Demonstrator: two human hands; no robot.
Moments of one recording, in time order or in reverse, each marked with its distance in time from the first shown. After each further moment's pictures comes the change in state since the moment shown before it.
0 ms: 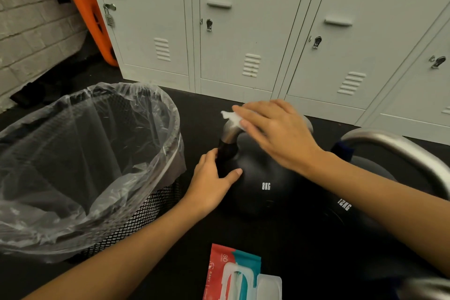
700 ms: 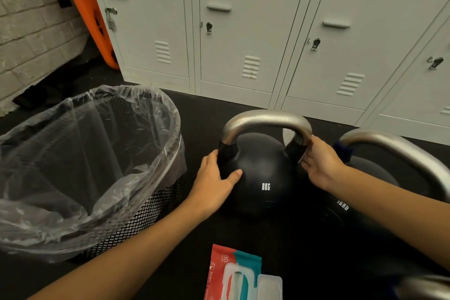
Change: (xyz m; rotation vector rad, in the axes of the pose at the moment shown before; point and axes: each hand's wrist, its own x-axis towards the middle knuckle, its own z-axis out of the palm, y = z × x) left_hand -0.005 0.006 0.000 -0.028 -0.047 -0.030; right_hand -0.057 0.029 0.003 1.353 0.069 1.524
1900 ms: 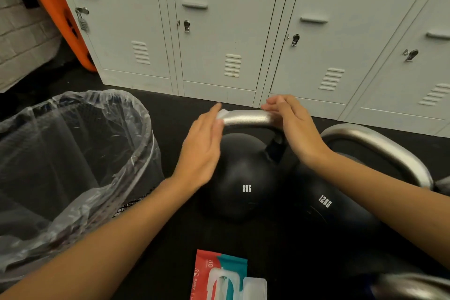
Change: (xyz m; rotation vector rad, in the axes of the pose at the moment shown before) left_hand 0.036 0.045 0.000 0.095 0.175 0.505; right_hand -0.011 -0.040 0.013 -0.393 -0.128 -0.680
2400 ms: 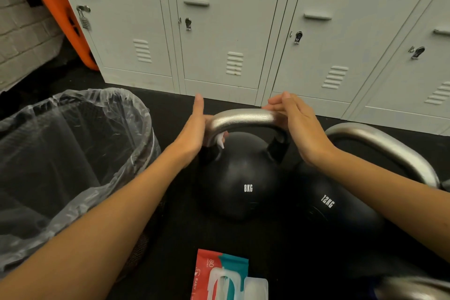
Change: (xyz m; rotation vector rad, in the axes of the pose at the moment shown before) left_hand 0.035 0.007 -0.013 -0.319 -0.242 -0.414; right_hand 0.008 0.008 -0.002 0.038 0.024 0.059
